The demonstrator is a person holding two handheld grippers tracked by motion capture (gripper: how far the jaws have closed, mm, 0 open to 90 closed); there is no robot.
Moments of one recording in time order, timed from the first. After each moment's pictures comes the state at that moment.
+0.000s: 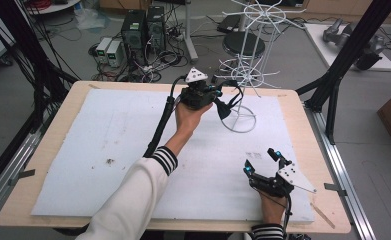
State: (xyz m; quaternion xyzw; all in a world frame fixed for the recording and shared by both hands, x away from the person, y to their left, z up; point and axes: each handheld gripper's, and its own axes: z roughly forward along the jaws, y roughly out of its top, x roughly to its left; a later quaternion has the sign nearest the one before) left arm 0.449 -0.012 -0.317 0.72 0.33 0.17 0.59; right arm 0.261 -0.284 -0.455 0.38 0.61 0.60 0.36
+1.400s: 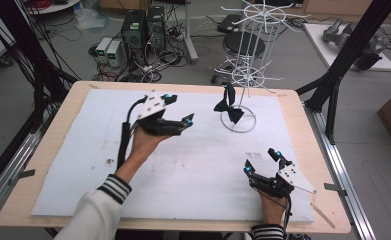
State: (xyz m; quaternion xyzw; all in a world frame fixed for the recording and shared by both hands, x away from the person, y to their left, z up) left arm 0.362 0.111 -0.339 0.71 0.21 0.26 0.62; right arm 0.260 -0.284 -0.455 0.38 0.60 0.60 0.36
